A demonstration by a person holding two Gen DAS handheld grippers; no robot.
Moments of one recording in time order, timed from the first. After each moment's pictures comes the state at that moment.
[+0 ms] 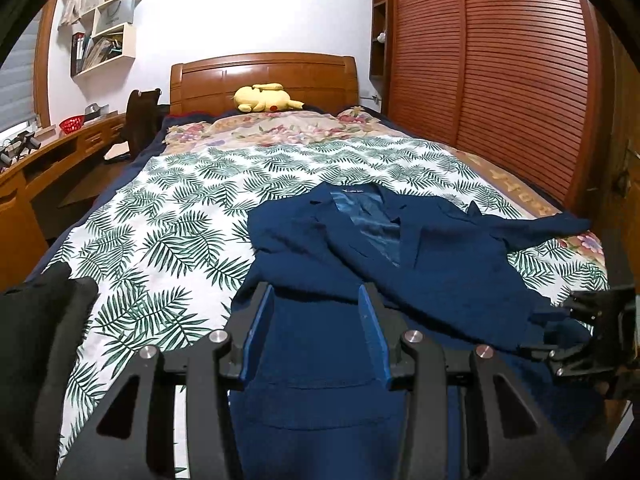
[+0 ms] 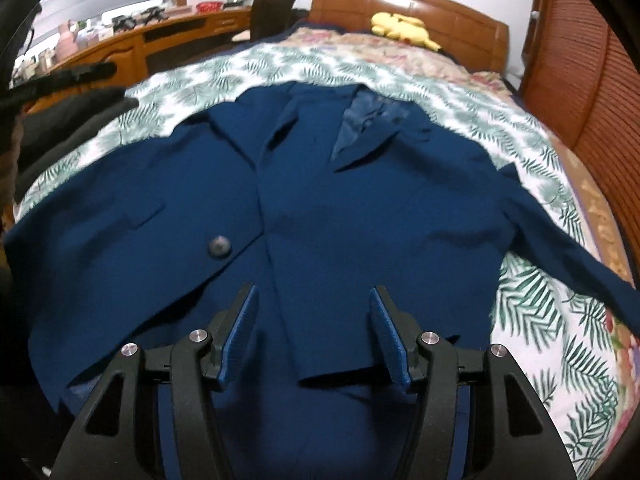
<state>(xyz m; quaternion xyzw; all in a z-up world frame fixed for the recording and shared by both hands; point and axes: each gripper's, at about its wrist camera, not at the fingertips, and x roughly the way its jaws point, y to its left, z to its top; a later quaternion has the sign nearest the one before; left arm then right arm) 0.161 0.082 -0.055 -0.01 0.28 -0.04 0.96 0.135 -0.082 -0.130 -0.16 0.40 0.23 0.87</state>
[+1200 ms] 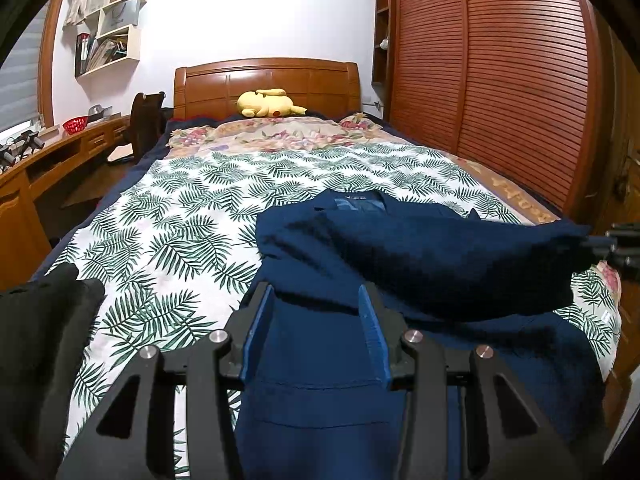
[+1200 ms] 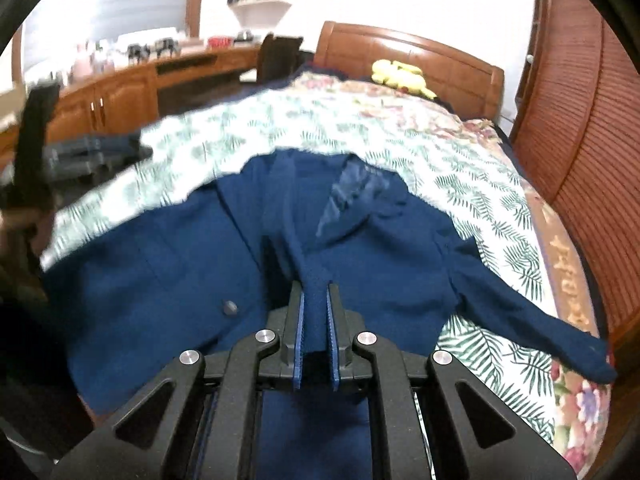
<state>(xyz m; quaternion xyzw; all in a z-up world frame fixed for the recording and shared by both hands) 0.152 0.091 -0.049 -0.02 0.27 -0.04 0.96 0.124 -0.099 -0.018 -0.16 0.33 0.25 0.90</state>
